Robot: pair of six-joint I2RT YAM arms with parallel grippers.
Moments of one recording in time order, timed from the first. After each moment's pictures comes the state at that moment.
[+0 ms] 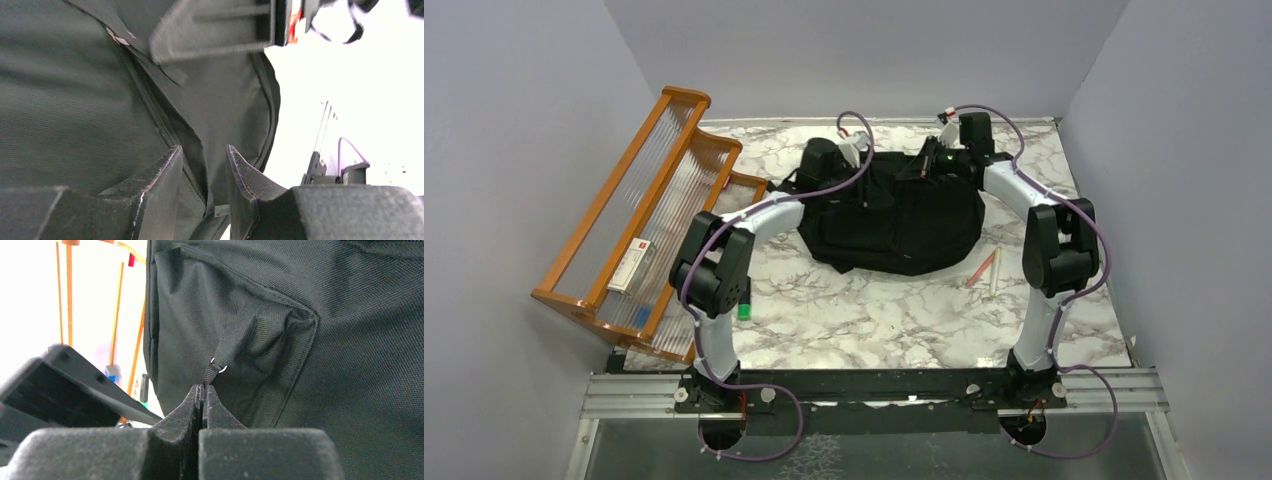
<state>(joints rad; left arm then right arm) -0.51 1.91 1.30 0.20 0.67 -0.50 0.20 1.97 1.50 -0.18 -0.71 0.55</state>
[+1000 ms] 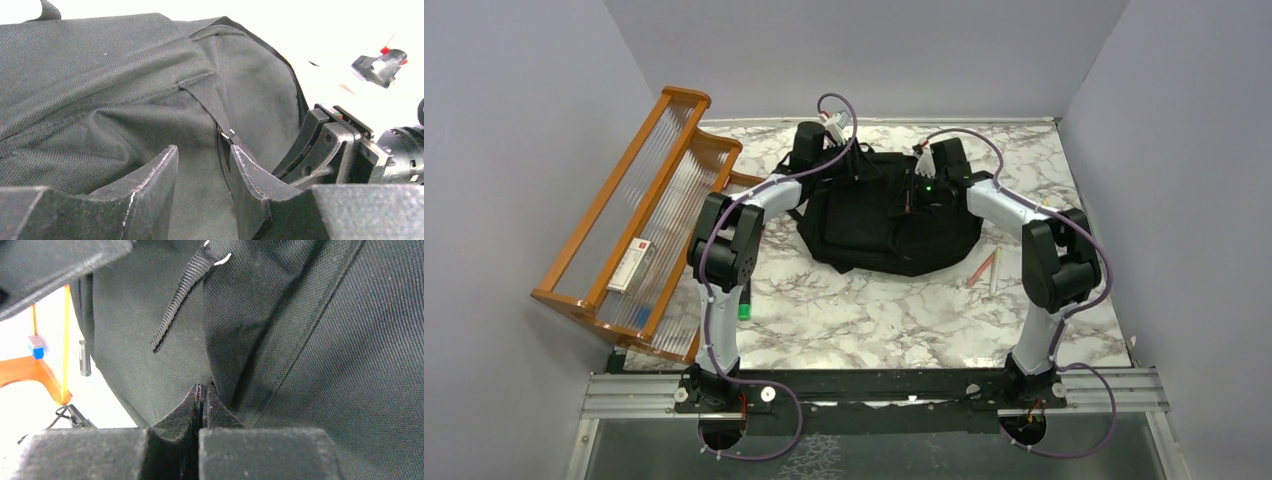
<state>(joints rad) -0.38 2.11 1.50 0.25 0.61 -0.59 0.34 1.87 1.33 -0.29 -0.50 0.41</state>
